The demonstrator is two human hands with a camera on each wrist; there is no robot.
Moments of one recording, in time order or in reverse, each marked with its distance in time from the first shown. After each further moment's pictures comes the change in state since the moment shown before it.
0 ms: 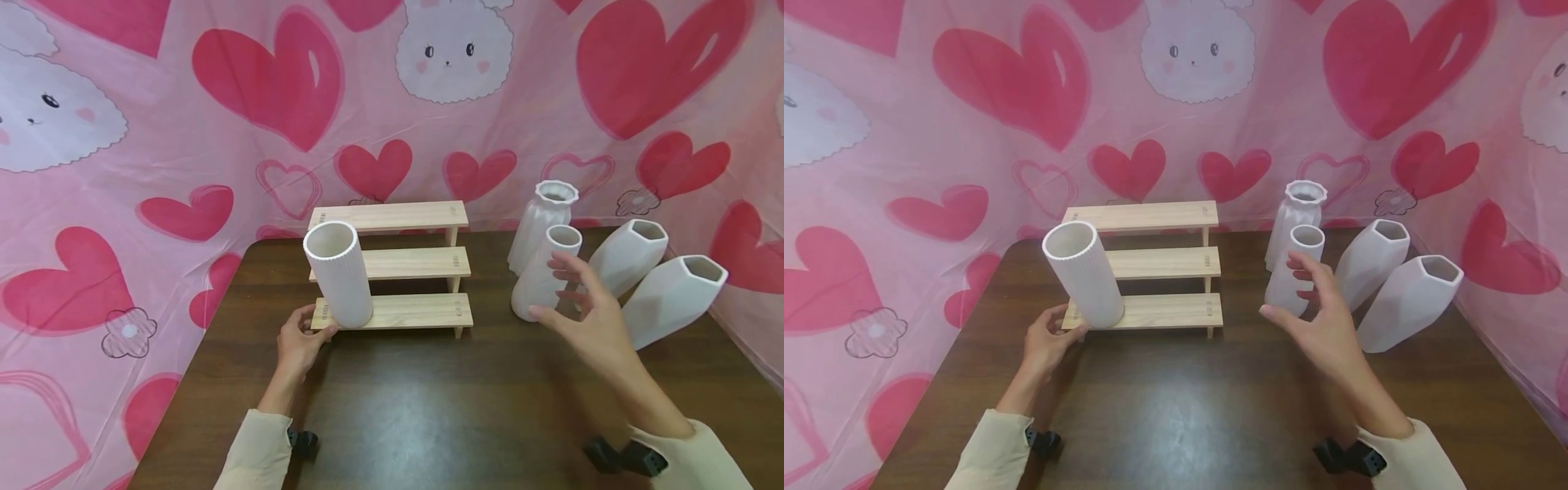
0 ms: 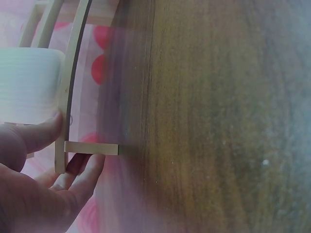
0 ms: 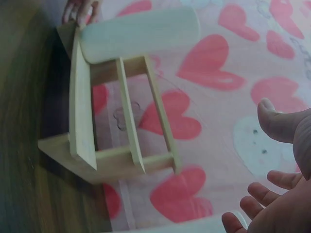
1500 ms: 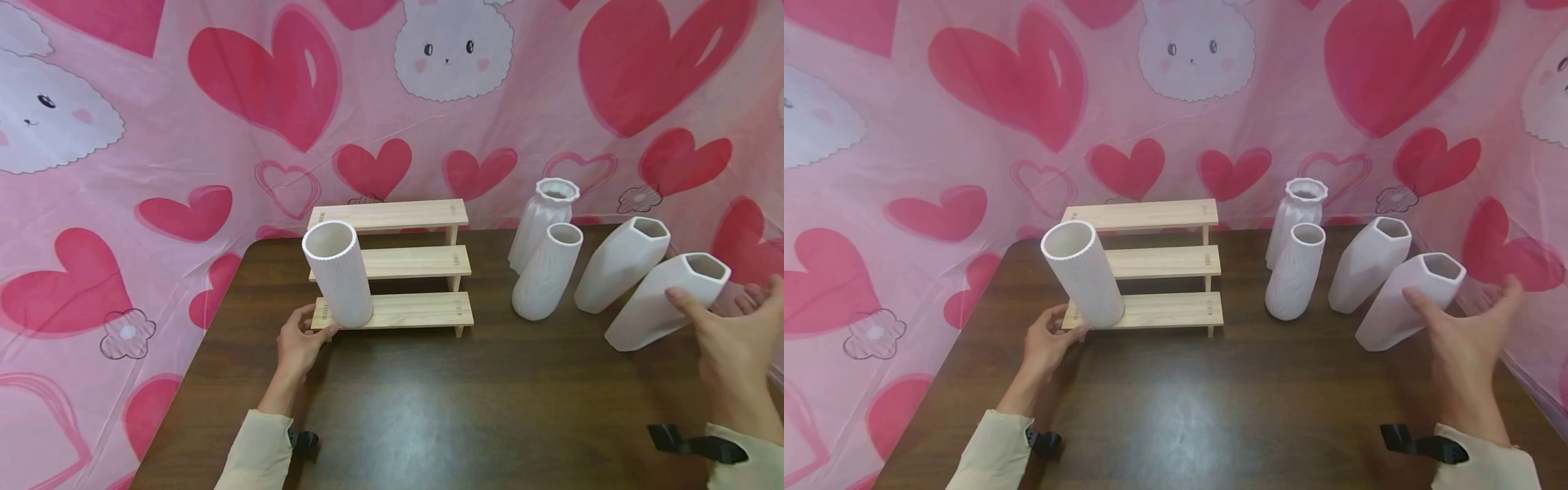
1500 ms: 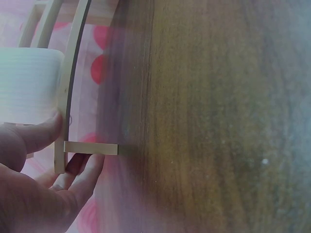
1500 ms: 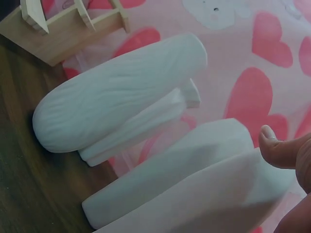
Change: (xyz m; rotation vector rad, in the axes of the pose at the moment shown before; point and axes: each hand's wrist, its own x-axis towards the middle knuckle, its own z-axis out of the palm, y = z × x) left_hand 0.001 0.001 0.000 0.015 0.004 -0.012; right_hand 0.004 0.084 -0.094 0.150 0.704 0.671
